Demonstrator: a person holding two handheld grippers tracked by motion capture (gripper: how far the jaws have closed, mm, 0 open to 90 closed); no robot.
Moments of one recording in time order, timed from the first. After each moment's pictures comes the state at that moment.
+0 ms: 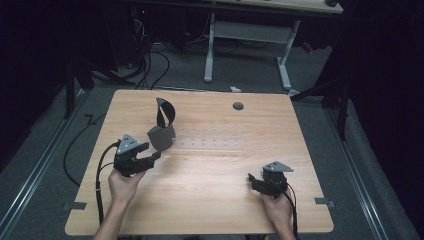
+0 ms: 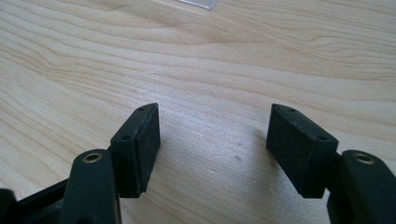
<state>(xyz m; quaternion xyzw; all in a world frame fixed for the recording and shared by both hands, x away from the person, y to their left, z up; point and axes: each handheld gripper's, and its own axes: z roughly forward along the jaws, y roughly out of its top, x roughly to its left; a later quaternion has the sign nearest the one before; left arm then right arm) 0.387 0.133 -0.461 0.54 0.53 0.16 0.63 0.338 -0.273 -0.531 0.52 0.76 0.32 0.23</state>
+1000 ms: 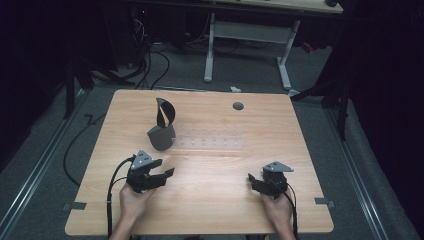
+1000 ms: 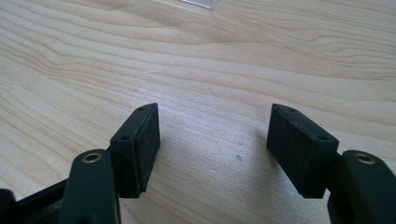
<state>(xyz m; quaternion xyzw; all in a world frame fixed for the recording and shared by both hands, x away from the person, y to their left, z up) 0.356 0.102 -0.490 0.57 0.53 0.10 0.62 0.338 -0.273 -0.531 0.52 0.76 0.32 0.23</state>
